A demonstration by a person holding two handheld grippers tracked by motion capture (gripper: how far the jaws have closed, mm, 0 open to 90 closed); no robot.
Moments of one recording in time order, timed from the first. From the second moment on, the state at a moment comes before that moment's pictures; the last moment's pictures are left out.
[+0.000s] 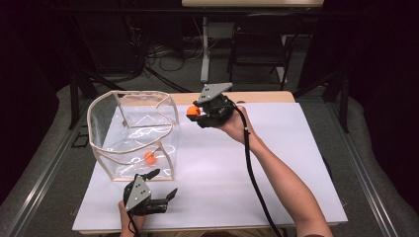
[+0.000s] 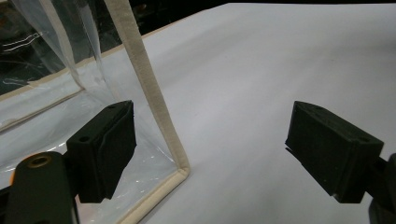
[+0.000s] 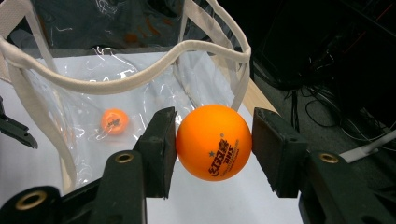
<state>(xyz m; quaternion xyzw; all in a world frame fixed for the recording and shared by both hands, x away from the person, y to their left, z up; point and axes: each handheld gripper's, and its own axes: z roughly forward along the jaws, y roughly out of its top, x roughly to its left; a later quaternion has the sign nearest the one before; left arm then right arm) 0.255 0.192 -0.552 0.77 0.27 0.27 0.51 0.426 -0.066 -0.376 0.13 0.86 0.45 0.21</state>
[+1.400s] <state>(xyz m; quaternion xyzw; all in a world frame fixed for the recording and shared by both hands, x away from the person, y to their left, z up) 0.256 0.193 -0.552 0.77 0.27 0.27 0.51 0.425 -0.041 -0.349 0.12 0.84 0.47 0.22</state>
